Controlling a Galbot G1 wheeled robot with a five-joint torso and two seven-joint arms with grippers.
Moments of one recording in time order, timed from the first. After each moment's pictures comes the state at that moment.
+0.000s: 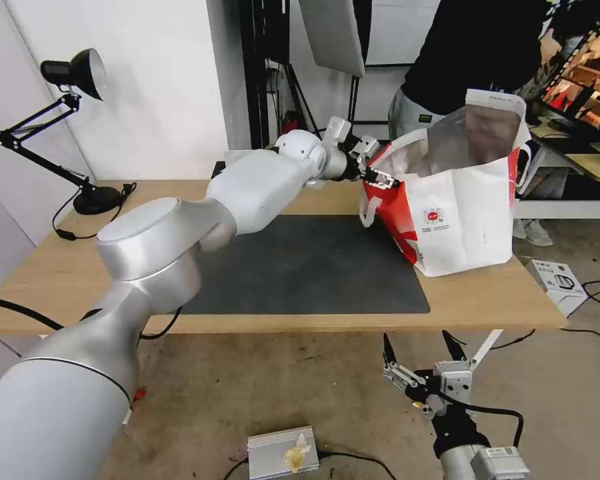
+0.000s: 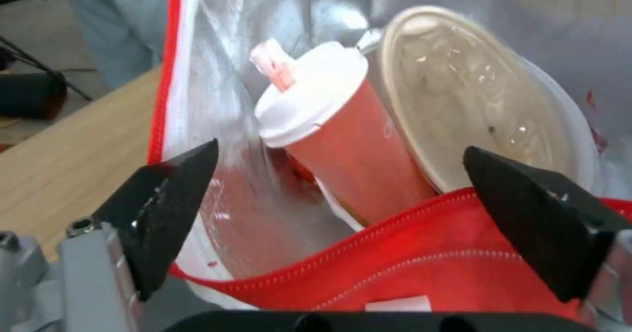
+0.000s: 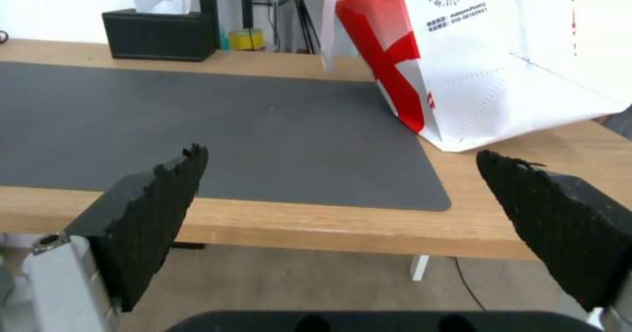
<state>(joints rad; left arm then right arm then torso) -0.37 -1.60 0.81 -0.51 -1.18 0.41 0.52 -1.80 0.89 0.17 2.41 0.21 0.01 0.67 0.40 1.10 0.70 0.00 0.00</state>
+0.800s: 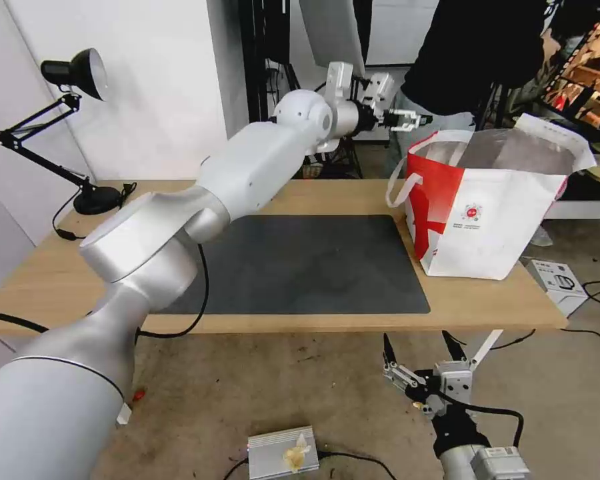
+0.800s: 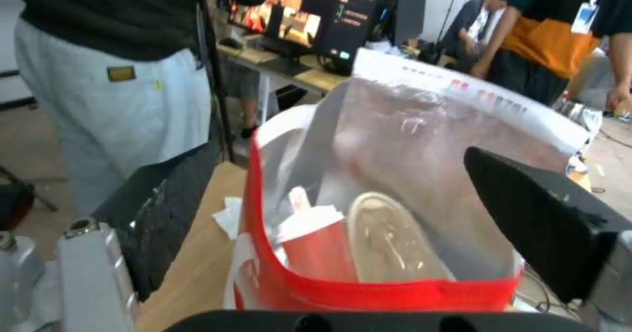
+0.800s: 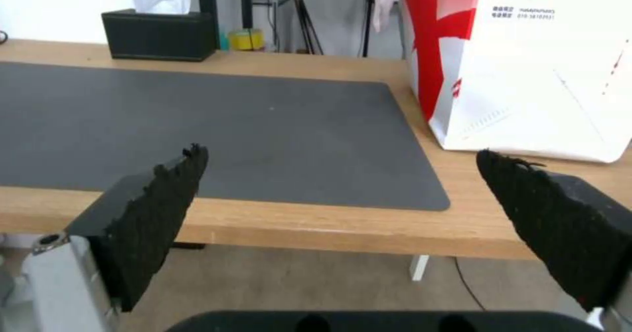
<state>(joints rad) -0.36 -1.54 0.52 -0.74 -1.18 0.39 0.41 -1.80 0.89 0.17 2.41 0.21 0.01 0.67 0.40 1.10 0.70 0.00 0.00</state>
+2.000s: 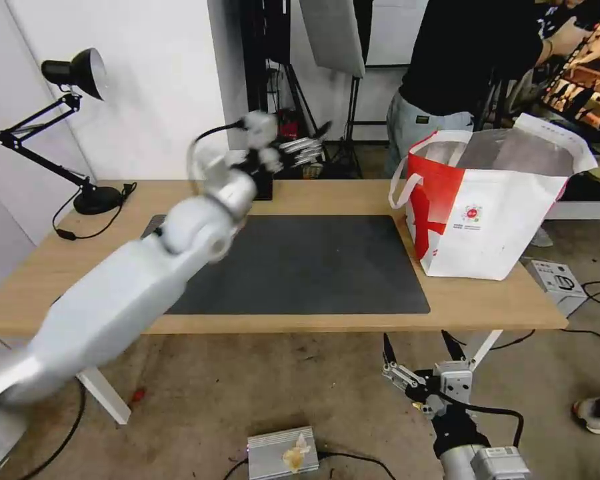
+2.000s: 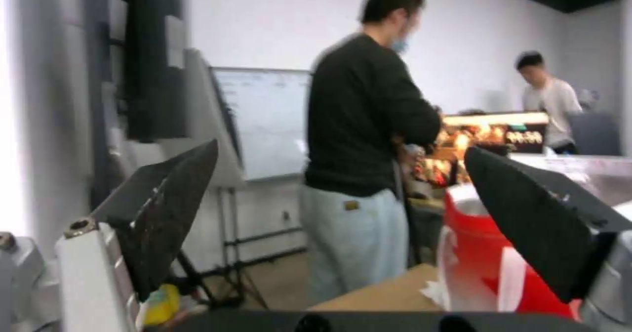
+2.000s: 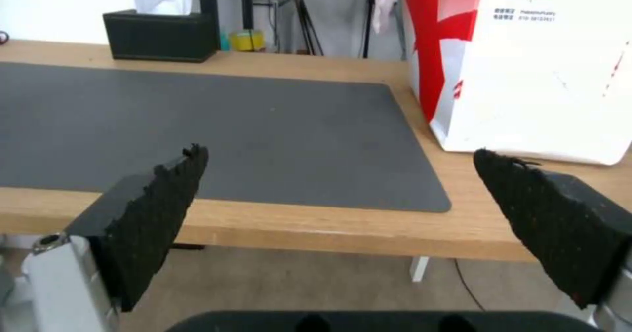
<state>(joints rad) 0.58 -0.84 0.01 -1.95 -0.81 -0.04 -0.13 -1.80 0.89 0.17 2.41 0.21 0.01 0.67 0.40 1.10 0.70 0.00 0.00</state>
